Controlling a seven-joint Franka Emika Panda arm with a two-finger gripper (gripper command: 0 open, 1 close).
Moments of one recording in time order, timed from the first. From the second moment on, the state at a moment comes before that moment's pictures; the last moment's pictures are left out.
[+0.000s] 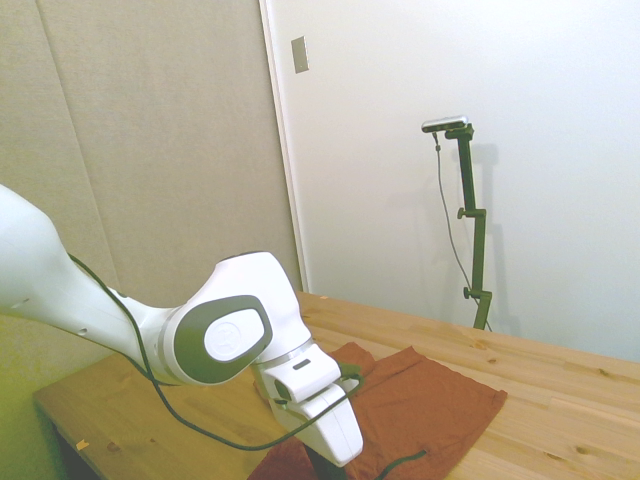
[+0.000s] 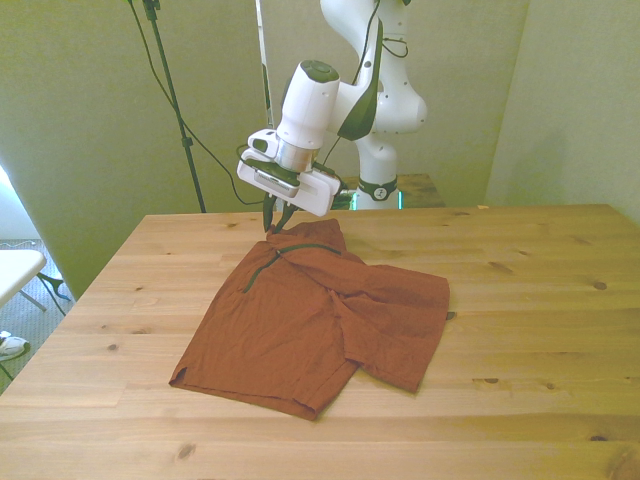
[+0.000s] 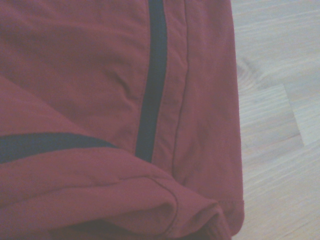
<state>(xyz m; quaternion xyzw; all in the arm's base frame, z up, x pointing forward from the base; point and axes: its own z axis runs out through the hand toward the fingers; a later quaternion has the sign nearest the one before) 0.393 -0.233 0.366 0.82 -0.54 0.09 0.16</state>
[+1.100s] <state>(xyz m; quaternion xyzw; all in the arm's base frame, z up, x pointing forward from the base) 0.461 0.098 0.345 0.90 -0.14 0.34 0.24</state>
